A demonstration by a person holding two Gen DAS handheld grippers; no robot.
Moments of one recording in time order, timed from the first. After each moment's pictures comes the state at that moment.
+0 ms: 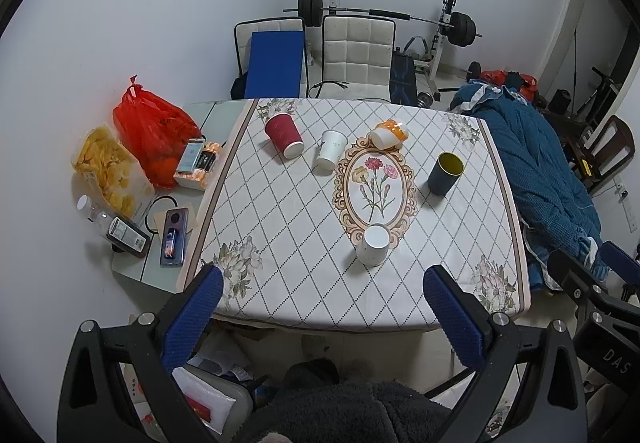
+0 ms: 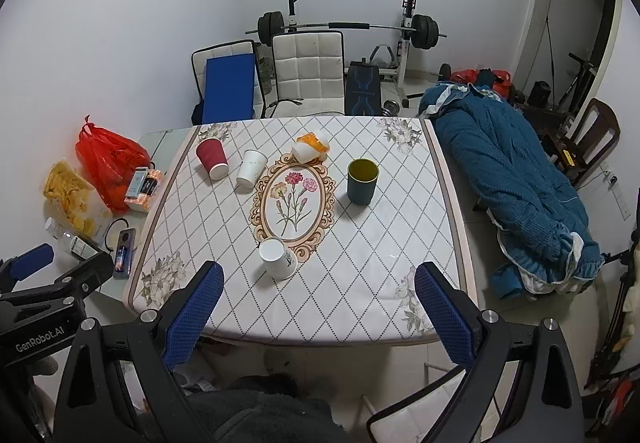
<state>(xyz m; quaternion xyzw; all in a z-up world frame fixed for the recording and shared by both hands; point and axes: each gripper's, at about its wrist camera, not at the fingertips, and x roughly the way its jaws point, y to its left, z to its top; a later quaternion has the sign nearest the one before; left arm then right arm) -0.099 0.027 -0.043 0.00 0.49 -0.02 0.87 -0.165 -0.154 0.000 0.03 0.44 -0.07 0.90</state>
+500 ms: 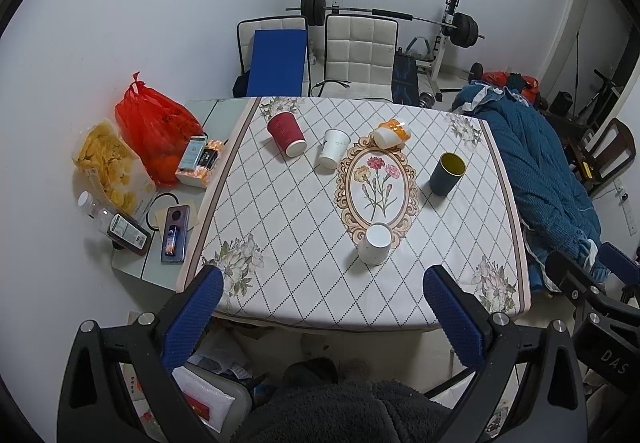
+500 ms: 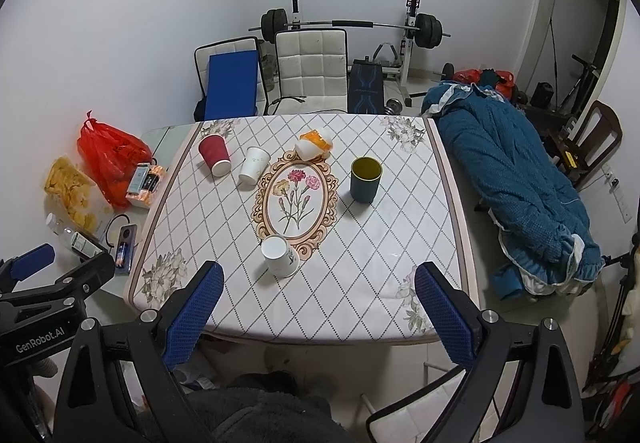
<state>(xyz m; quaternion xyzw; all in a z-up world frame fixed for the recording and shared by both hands) -0.102 0.026 -0.043 -0.01 0.49 -0.02 0.87 -0.166 -0.154 -0.002 0.03 0.44 -0.06 0.90</state>
